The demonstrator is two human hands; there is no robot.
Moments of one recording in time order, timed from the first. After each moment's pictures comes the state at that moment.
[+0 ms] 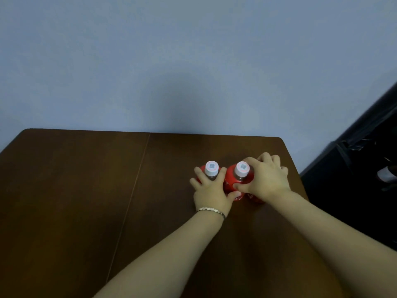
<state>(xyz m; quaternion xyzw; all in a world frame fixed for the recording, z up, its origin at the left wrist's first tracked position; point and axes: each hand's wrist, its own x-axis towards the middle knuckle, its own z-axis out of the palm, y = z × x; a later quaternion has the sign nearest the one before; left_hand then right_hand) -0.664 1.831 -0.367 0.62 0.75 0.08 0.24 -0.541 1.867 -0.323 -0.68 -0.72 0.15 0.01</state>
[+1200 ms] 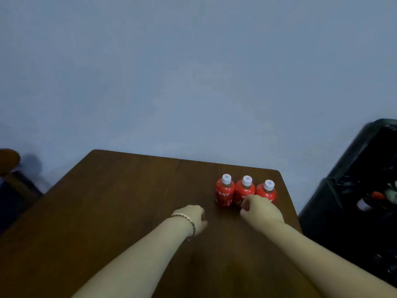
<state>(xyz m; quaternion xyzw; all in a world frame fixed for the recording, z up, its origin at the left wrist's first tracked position) -0.720 1.720 -0.256 0.64 0.71 -0.12 0.28 -0.546 1.750 -0.244 -0.66 -0.71 0.24 0.01</state>
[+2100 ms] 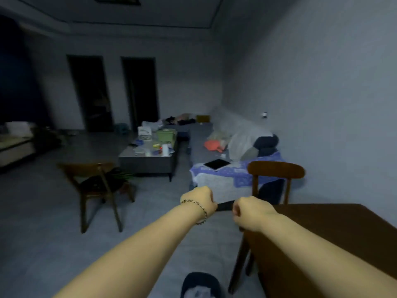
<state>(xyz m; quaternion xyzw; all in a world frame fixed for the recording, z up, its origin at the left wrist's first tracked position) -0.805 1.109 -0.056 0.08 0.98 0.16 0.04 -0.773 1.250 -0.055 0.05 -1.00 0.05 -0.06</state>
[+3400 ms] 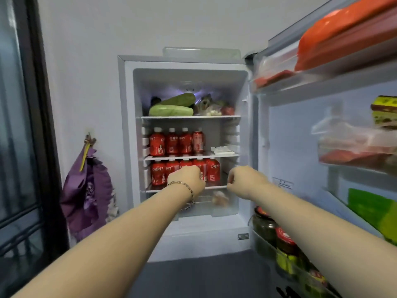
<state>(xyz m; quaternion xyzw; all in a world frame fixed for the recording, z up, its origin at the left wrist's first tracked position) -0.201 0.076 0.100 -0.62 0.75 -0.06 -0.20 -0.351 0.102 0.103 0.72 -0.67 0.18 0.02</state>
